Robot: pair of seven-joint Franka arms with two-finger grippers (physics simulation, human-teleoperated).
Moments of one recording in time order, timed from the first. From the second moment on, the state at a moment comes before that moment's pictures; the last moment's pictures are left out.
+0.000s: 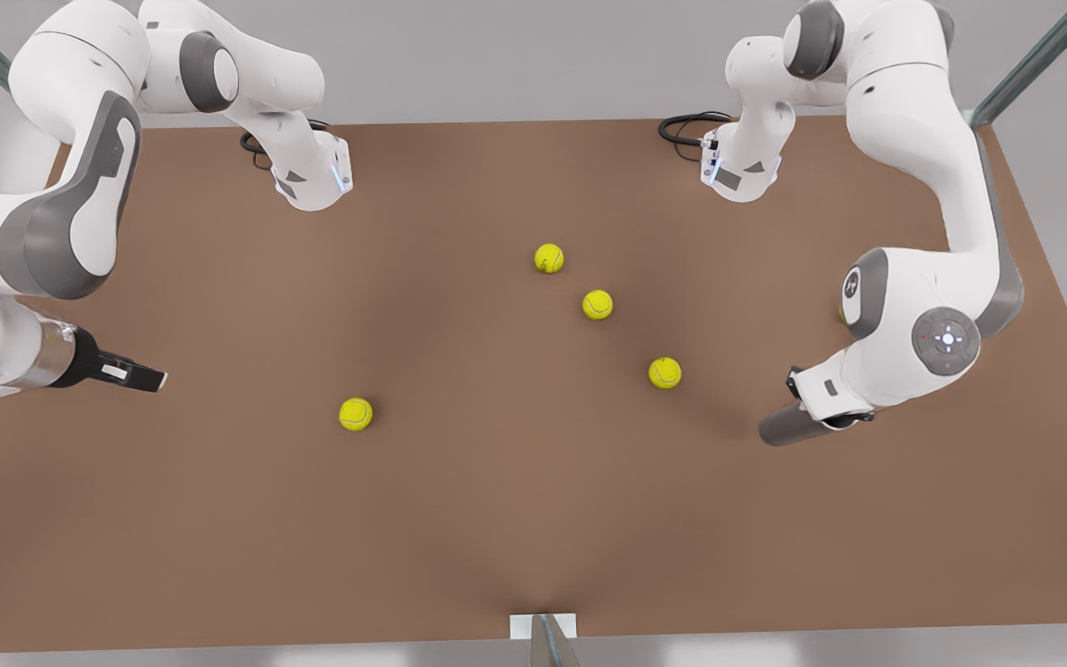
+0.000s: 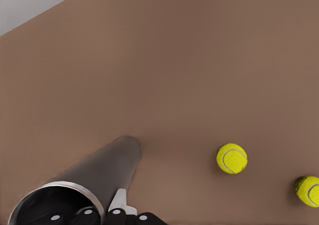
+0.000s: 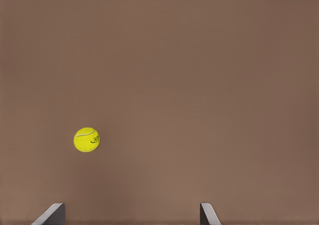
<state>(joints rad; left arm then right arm) -0.23 0.46 0.11 -1.36 -0.03 1.73 0.36 -0.01 0.51 -0.05 -0.92 0.03 1.23 0.29</state>
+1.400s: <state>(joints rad) -0.23 0.38 0.10 -1.24 -0.02 1.66 0.12 0.04 0.51 -0.04 -0.92 0.04 1.21 0.29</state>
